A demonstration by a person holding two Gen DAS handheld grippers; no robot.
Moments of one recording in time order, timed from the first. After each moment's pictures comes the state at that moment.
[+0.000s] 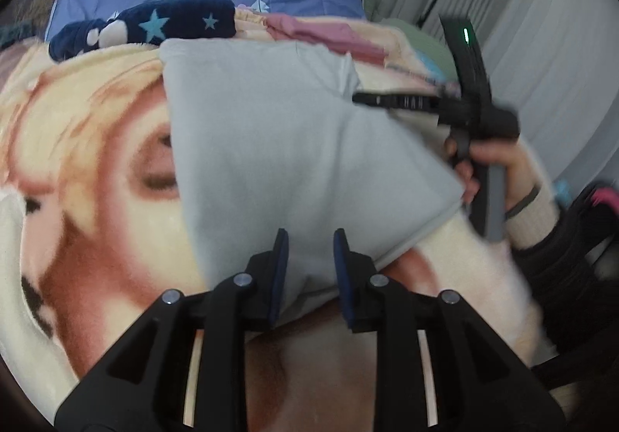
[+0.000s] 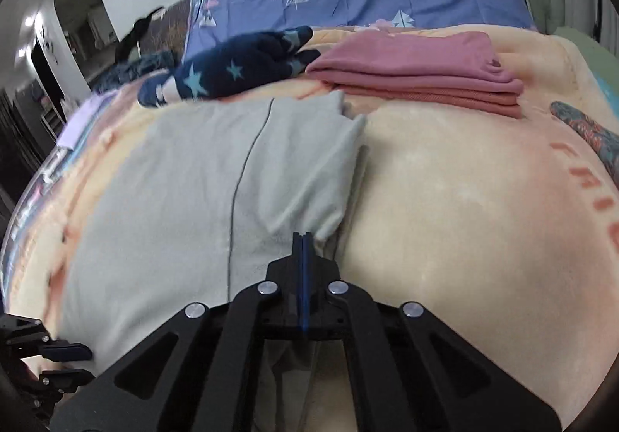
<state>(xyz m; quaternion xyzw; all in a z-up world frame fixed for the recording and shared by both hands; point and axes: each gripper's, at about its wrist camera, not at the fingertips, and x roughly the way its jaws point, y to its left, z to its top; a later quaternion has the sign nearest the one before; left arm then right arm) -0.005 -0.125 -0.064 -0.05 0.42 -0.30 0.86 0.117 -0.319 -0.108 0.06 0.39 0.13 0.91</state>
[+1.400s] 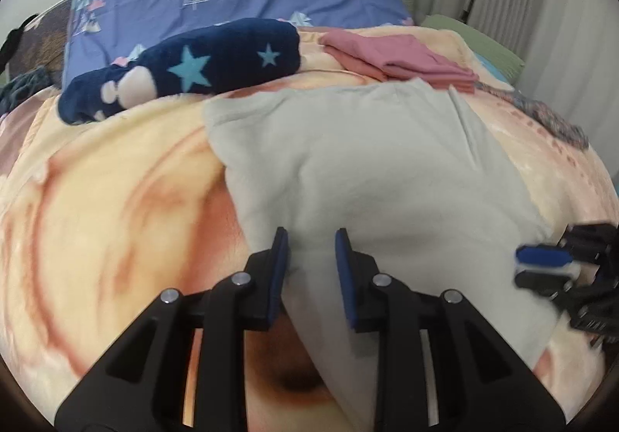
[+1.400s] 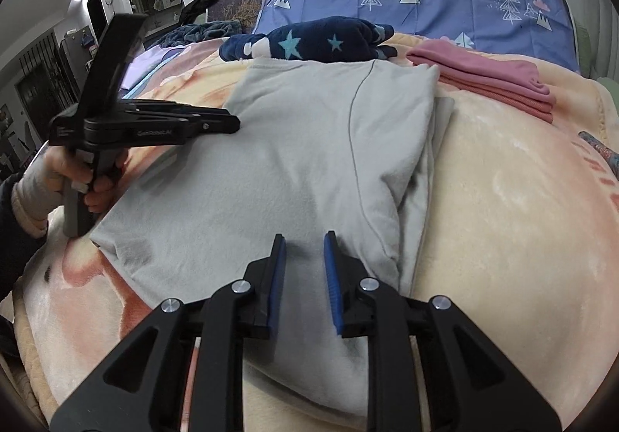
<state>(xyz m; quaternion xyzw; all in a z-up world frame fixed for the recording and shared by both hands) 0.116 -0.126 -0.071 0.04 0.40 -0.22 0.89 0.031 -0.276 -0.125 -0.01 0.38 0.22 0.90</state>
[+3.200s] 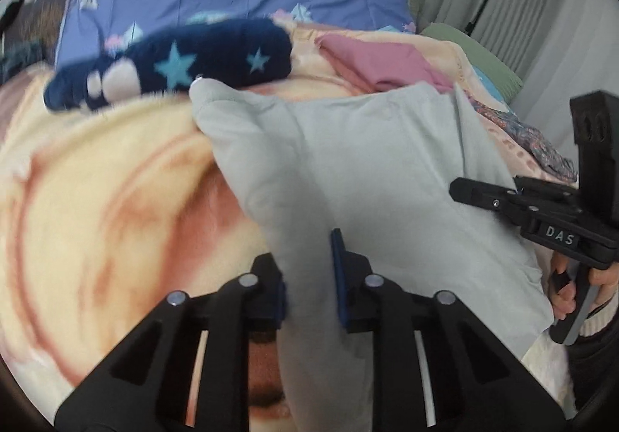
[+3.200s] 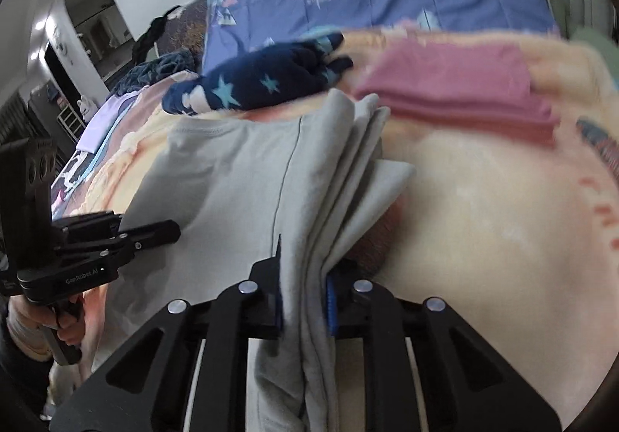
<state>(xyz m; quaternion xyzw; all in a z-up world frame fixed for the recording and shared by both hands) 0.136 -0.144 -0.064 0.02 0.40 -0.23 0.89 0.124 -0.300 -0.092 0.07 0.39 0.17 0.90</state>
